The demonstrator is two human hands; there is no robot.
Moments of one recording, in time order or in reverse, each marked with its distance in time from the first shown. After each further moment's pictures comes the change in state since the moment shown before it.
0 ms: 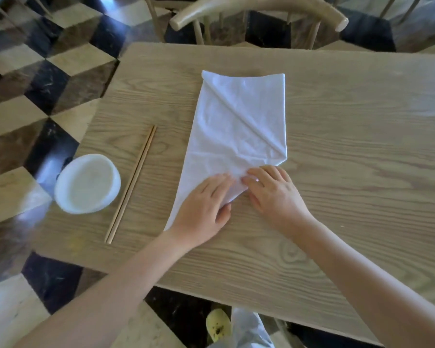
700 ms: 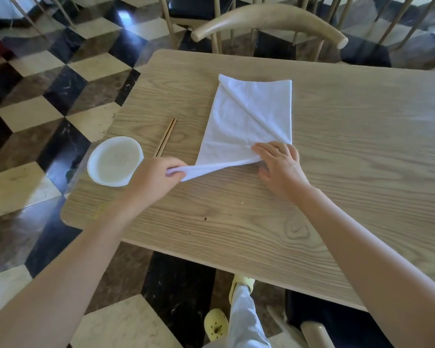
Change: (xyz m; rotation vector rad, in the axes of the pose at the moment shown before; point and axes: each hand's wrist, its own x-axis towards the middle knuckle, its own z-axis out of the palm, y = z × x) left_hand -0.049 -0.032 -0.099 -0.203 0.101 -0.426; right_hand 0.018 0.009 -0.002 0.126 -0.166 0.161
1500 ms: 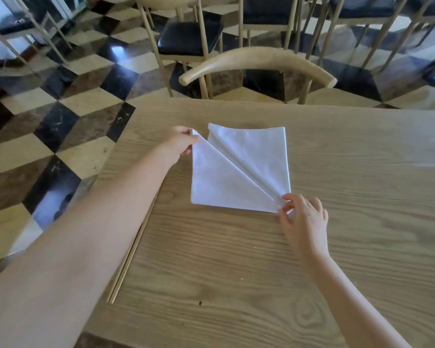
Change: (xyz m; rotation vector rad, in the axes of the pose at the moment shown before) left_hand 0.249 0.022 0.009 -0.618 -0.025 -0.401; right_hand 0.009 0.017 -0.006 0.191 0.303 0.502
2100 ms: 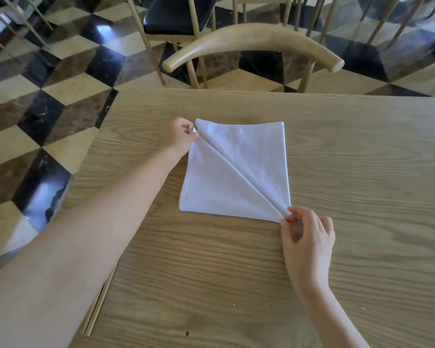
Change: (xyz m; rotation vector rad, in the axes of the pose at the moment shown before) left_hand 0.055 -0.018 0.041 0.216 0.117 0.218; right_hand -0.008 -0.004 0.007 0.127 0.171 0.122
